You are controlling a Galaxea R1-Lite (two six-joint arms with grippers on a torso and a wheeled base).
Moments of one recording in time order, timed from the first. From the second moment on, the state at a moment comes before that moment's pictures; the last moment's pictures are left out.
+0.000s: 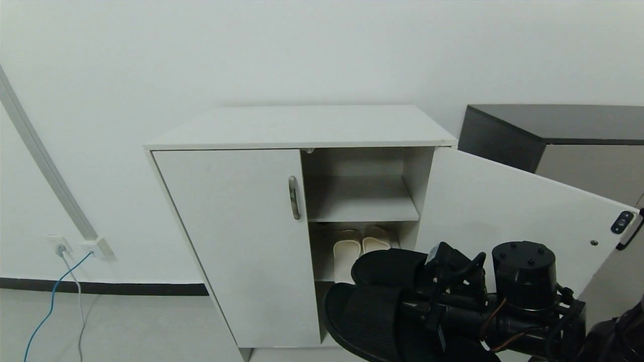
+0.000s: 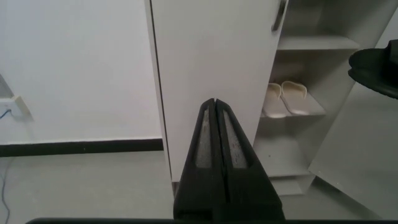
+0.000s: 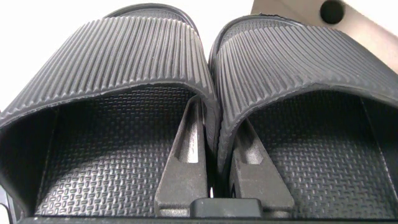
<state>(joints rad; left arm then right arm) 0.00 0.00 0.00 0.00 -0.02 -0.01 0.66 1.85 -0.43 -1.09 0.33 -0.15</state>
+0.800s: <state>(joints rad) 0.00 0.00 0.00 0.00 -0.02 -0.01 0.67 1.86 -0.42 -1.11 0.32 -0.15</state>
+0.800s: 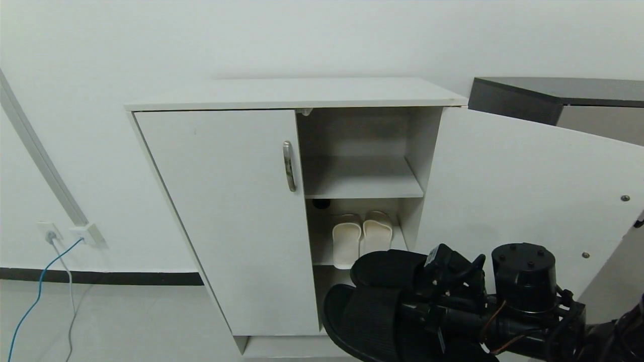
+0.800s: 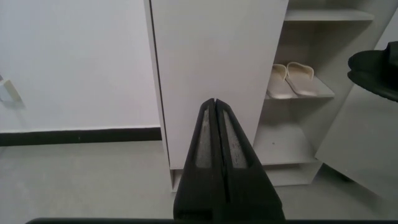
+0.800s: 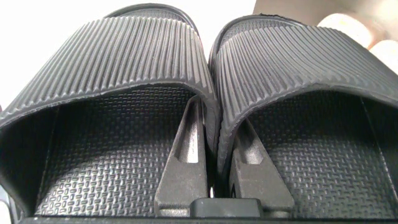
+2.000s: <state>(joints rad) 0.00 0.00 0.00 0.00 -0.01 -0.01 0.67 1.91 -0.40 -1.23 0.32 -0.15</state>
